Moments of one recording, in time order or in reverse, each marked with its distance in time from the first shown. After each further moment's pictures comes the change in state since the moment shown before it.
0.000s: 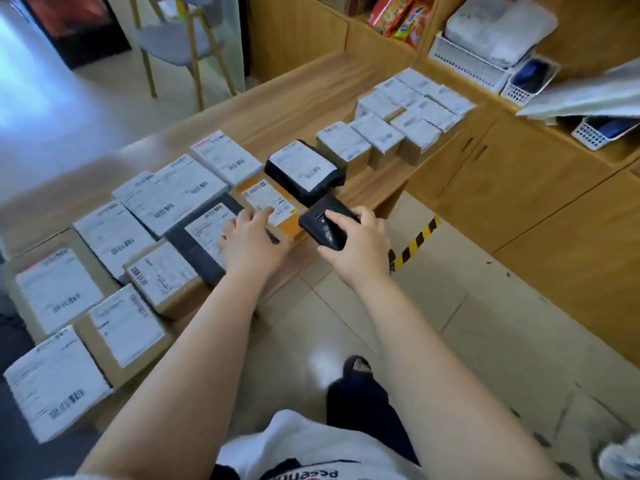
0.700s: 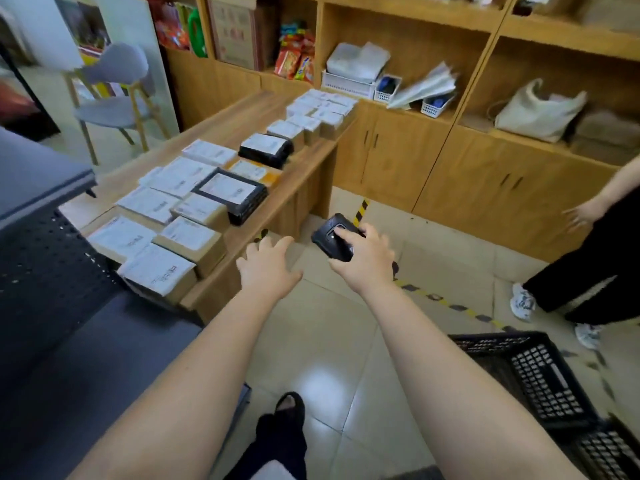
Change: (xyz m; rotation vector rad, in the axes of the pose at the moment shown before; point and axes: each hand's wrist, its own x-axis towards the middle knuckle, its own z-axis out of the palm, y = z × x) left_hand -0.348 -0.153 -0.058 0.189 -0.113 0.494; right_hand -0.423 -0.093 0.000 -0.084 0.219 0.287
